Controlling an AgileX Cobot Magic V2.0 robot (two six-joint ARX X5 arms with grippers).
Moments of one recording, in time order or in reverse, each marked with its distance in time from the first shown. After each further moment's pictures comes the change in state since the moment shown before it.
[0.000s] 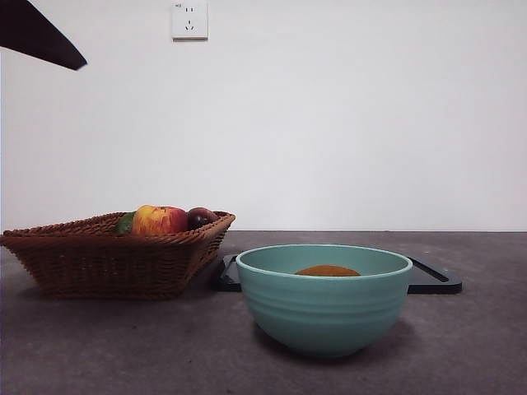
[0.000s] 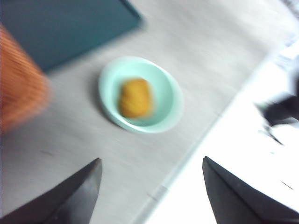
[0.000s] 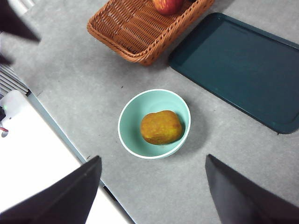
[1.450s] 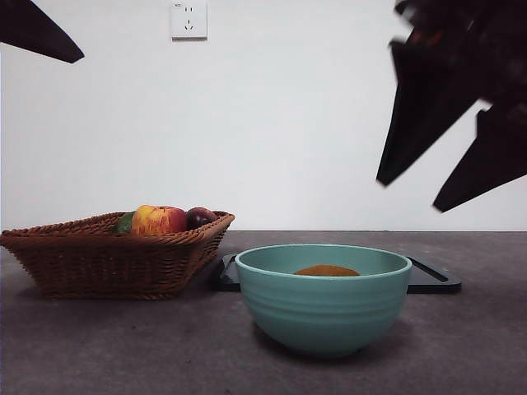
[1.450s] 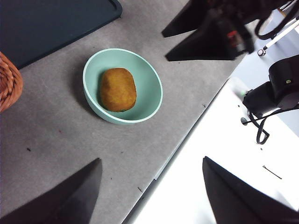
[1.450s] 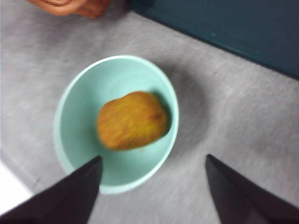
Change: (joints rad) left arm 0.000 -0.002 0.000 -0.020 0.041 0.019; right arm 0.257 0.326 -0.282 0.470 0.261 0.330
